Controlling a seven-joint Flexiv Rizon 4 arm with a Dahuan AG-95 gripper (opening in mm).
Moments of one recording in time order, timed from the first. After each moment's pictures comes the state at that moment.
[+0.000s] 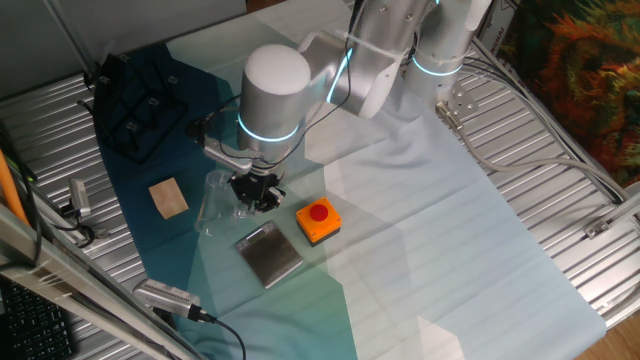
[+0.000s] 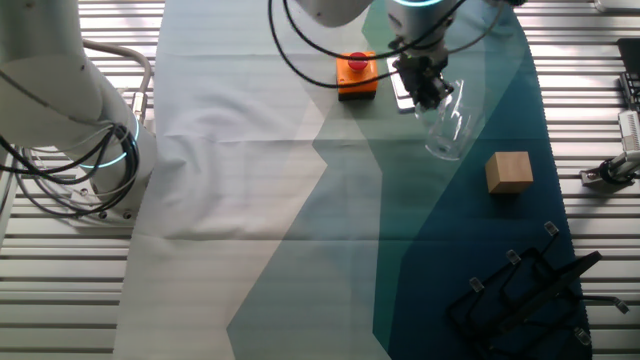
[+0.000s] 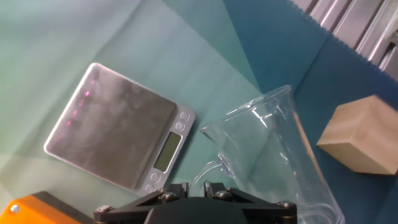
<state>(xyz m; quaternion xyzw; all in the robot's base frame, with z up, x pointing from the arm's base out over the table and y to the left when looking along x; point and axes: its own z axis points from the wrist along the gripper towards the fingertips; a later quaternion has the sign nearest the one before) 0.556 0.123 0.058 -0.32 0.94 -0.03 0.09</state>
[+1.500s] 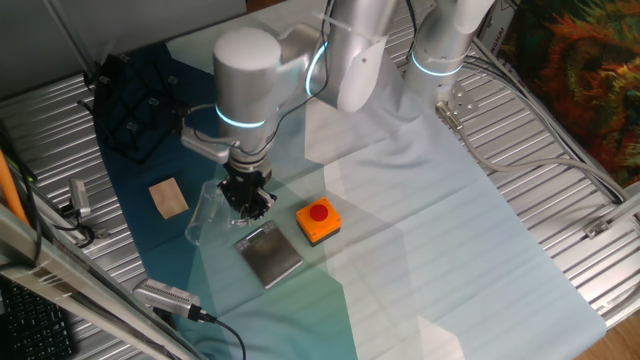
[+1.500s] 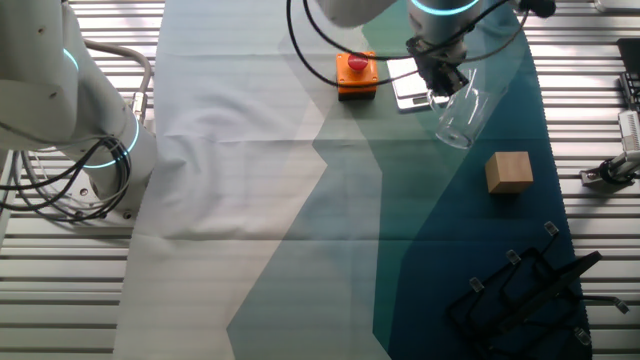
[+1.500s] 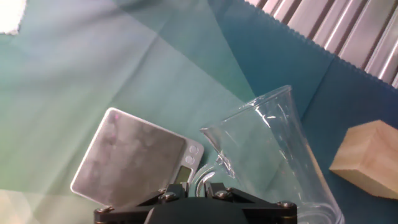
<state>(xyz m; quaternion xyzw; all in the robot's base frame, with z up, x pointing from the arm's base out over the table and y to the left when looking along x) 0.574 0.143 0.080 -0.29 0.95 0.05 0.13</state>
